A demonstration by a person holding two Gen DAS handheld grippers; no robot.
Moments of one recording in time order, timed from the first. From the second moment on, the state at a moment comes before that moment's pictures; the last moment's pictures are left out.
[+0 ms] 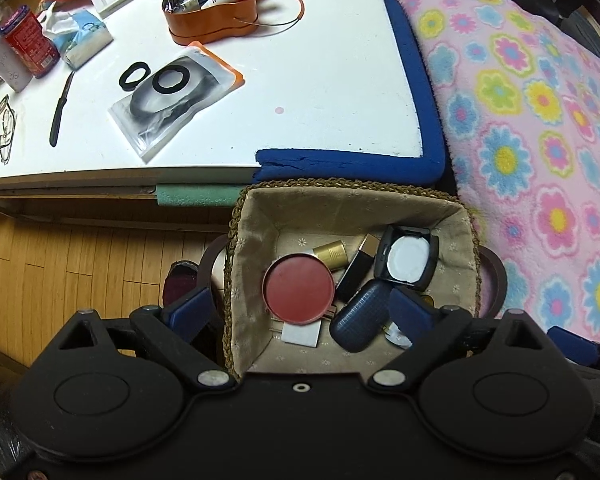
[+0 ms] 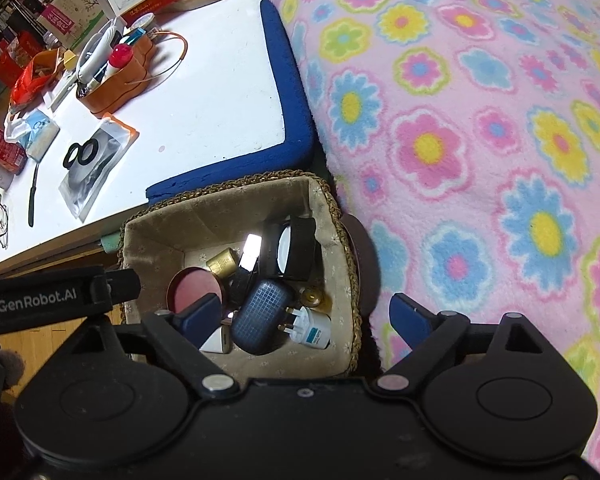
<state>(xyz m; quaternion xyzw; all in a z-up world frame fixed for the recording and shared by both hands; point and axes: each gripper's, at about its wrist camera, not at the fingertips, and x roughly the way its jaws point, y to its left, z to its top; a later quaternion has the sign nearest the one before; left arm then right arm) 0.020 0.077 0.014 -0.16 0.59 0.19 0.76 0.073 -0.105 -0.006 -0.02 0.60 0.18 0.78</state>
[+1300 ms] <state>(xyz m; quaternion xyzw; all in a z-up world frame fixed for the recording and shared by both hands) -0.025 0.023 0.015 -0.13 0.59 0.16 0.78 0.012 -0.157 -0.006 -0.08 0.62 0.11 0.78</state>
